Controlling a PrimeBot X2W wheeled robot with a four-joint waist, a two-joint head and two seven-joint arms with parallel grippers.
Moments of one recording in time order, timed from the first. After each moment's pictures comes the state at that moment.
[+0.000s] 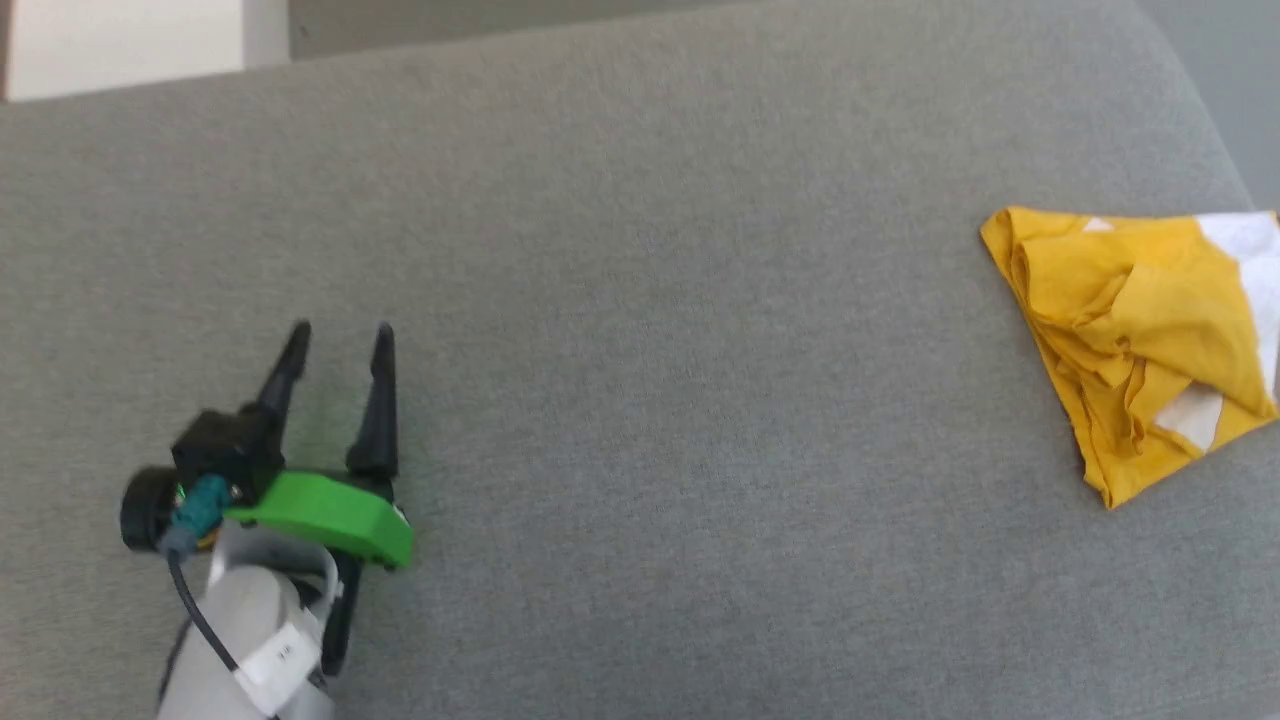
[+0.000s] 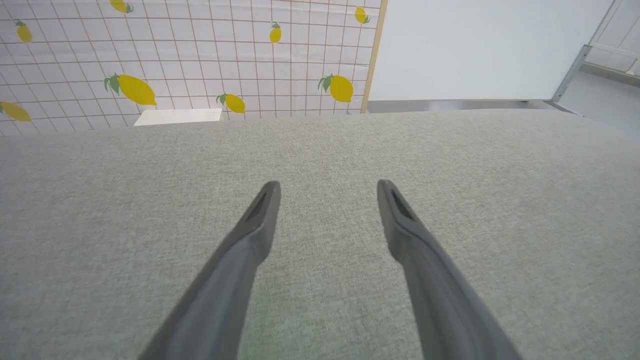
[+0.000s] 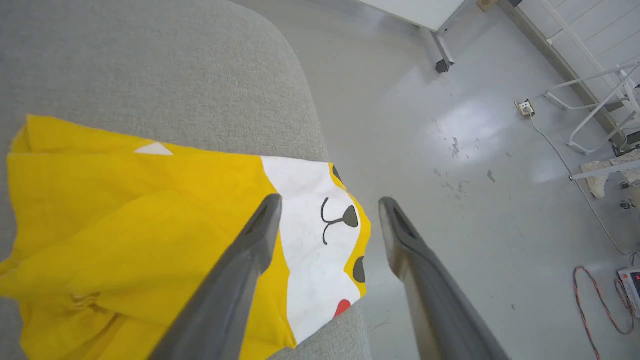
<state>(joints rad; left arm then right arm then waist) -0.26 0.19 -0.06 0.22 -0.22 -0.11 -0.23 -0.55 -0.39 -0.23 0.44 -0.11 0.13 0.36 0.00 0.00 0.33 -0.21</state>
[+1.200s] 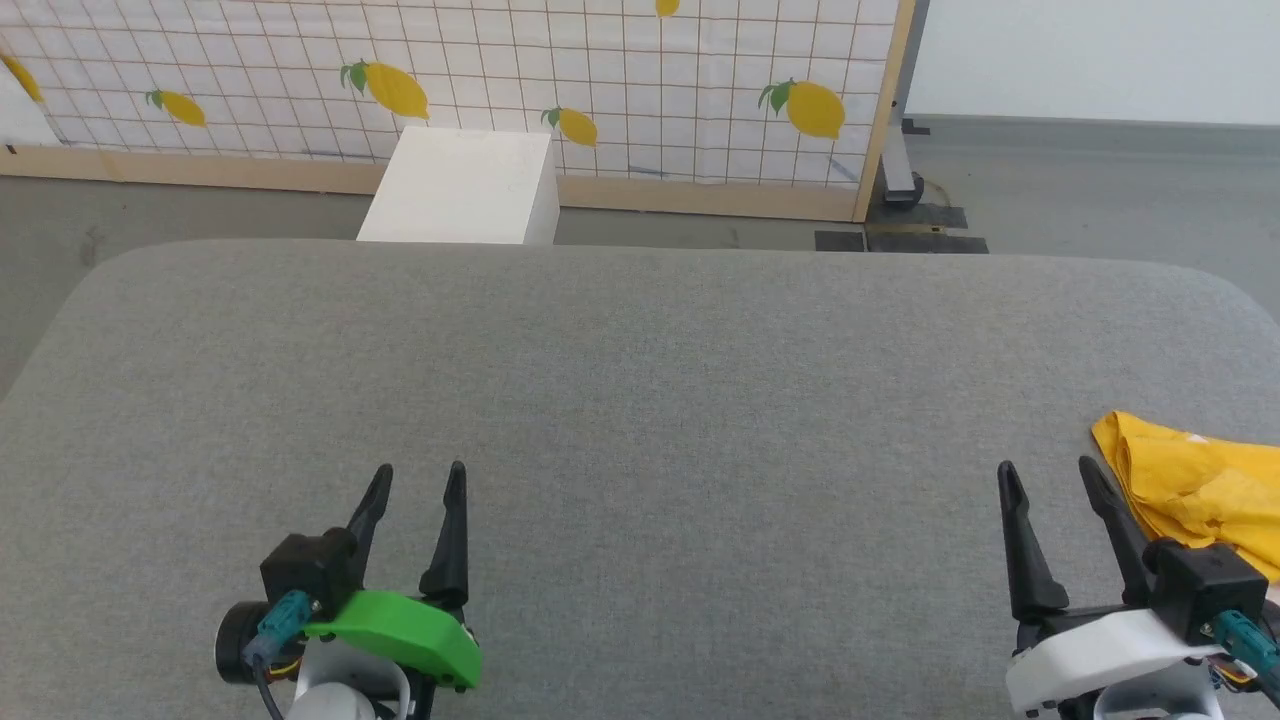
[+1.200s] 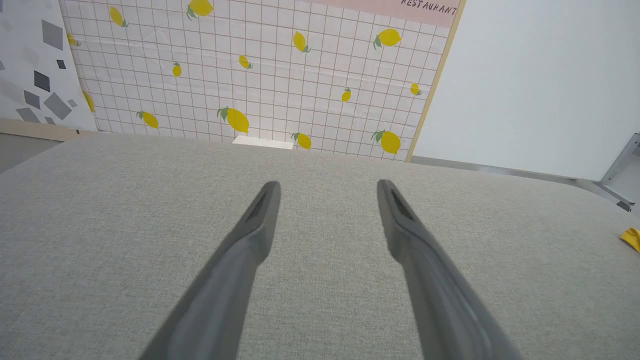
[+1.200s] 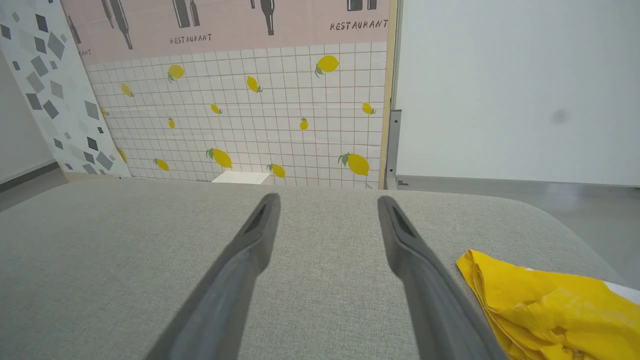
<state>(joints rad) -0.09 0.09 -0.09 0.27 -0.25 -0.10 -0.26 0.07 -0.05 -0.06 0.00 0.11 0.13 -0.13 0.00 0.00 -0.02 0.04</state>
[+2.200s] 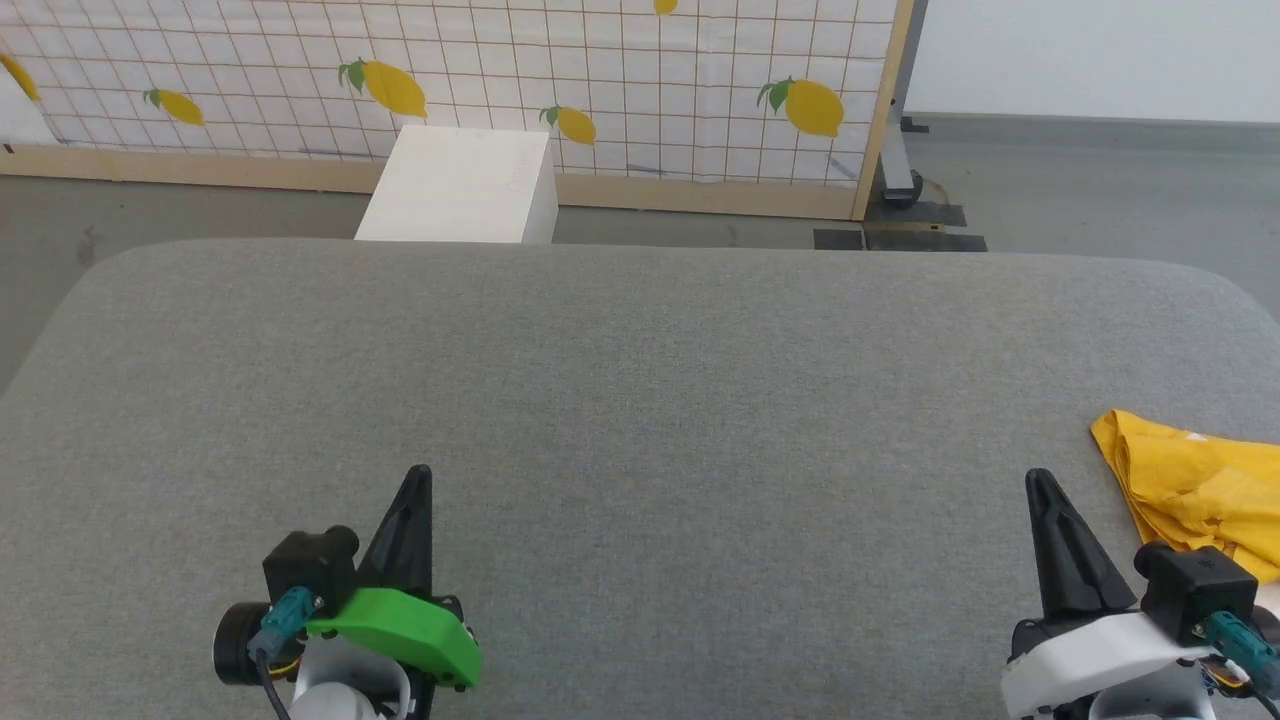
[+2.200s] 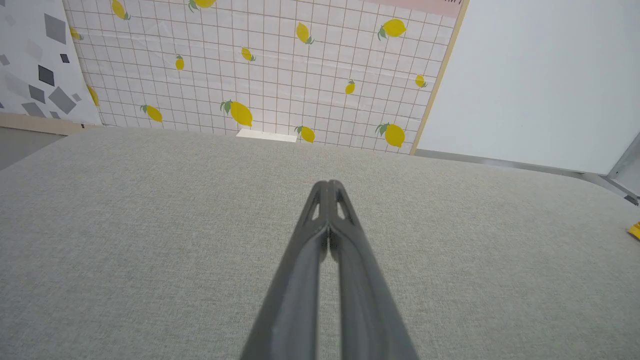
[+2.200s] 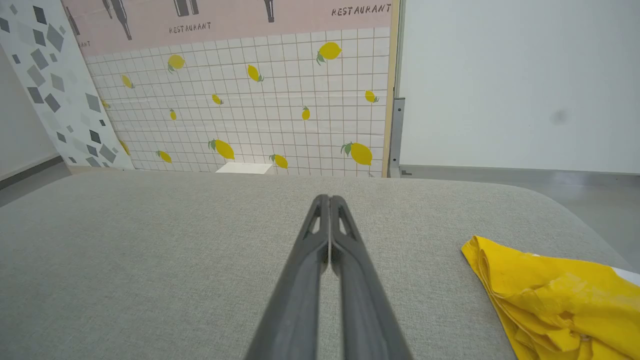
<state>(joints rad) -0.08 0.08 -0.08 0.27 -0.23 -0.09 -0.23 0.08 -0.05 -0.05 0.01 0.11 0.13 -0.12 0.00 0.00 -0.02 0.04</state>
